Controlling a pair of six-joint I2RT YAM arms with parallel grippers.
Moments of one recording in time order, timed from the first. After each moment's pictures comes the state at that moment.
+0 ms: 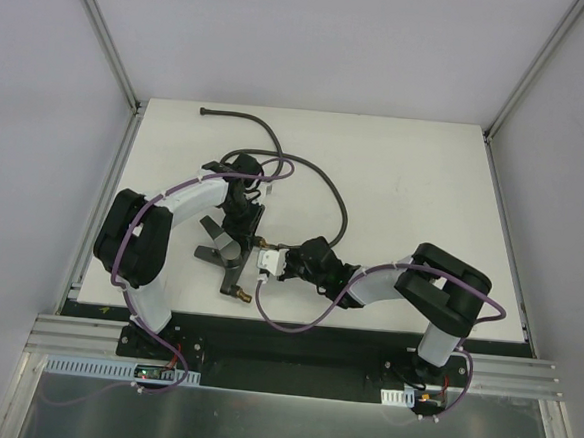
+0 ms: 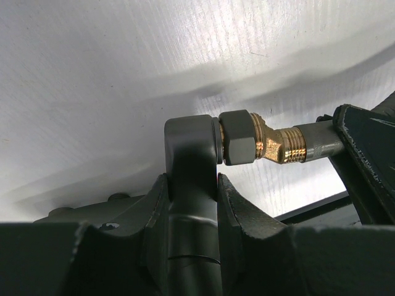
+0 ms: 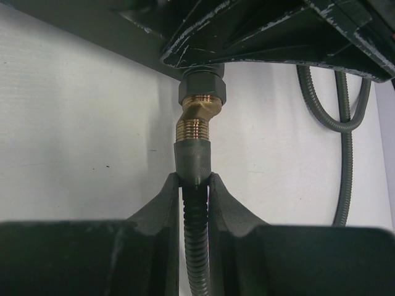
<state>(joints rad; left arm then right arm) -0.46 1.75 1.19 -0.86 0.25 -0.17 1.05 1.75 0.64 0.68 0.02 -0.76</state>
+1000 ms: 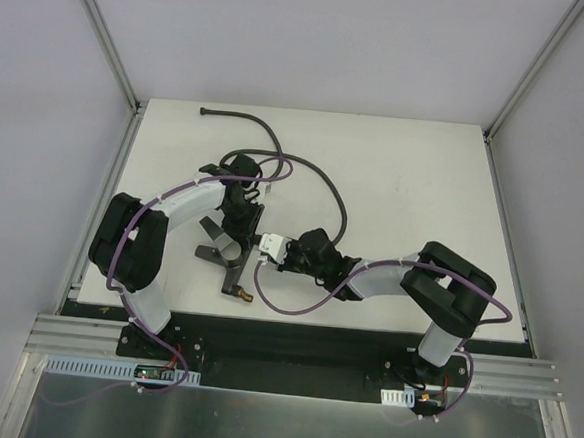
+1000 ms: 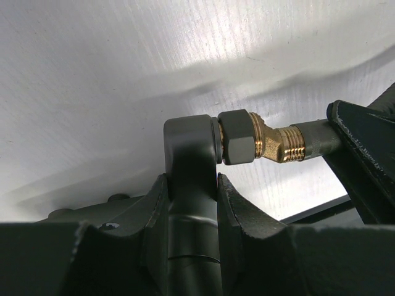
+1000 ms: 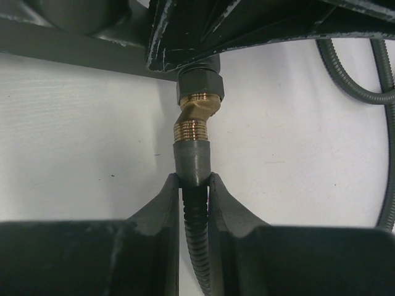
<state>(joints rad) -0.46 1.71 1.16 -0.82 0.25 -0.18 1.03 1.74 0.69 0.56 -0.01 -0.55</state>
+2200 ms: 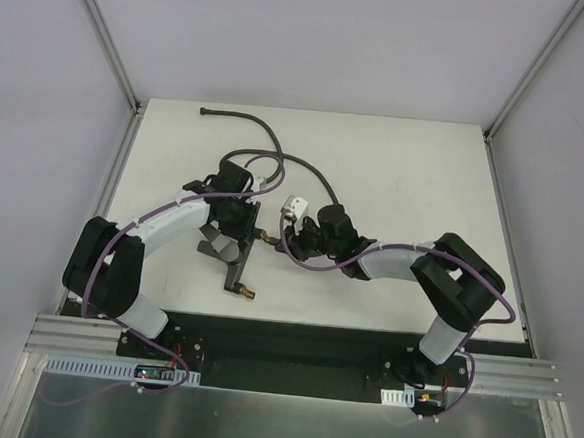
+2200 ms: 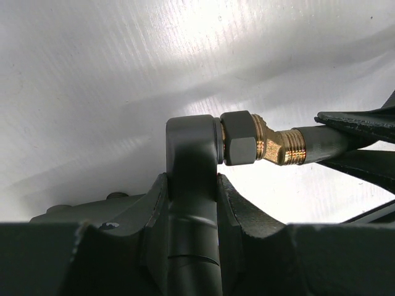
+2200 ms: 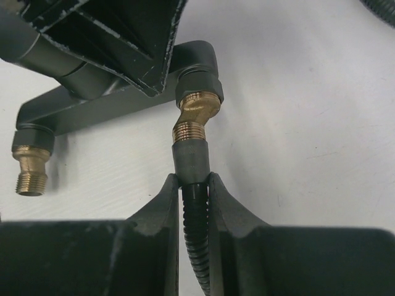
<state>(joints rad) -0.47 1.53 0.99 -0.60 0.21 -0.20 0.84 1.72 0.75 0.51 -0.36 -0.08</state>
